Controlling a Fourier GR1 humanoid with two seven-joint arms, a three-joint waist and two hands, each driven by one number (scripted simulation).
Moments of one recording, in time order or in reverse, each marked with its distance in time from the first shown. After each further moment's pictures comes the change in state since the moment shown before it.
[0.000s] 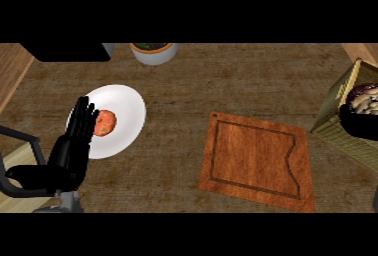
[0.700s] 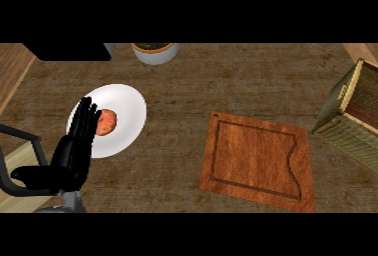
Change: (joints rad) left arm 0.000 -0.016 0.004 0.014 -0.015 -0.014 -0.020; right arm 0.153 -0.135 -0.227 0.143 -0.146 -0.014 -0.197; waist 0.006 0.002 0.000
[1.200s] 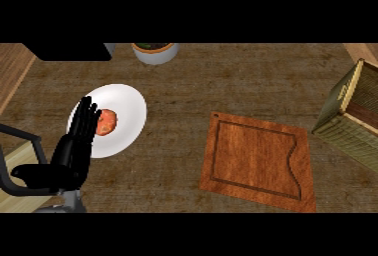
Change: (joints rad) left arm -0.005 -0.007 0.007 -0.001 -0.011 -0.005 0.013; right arm 0.072 -0.018 -0.083 0.140 -0.065 -0.112 -0.149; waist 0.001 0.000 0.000
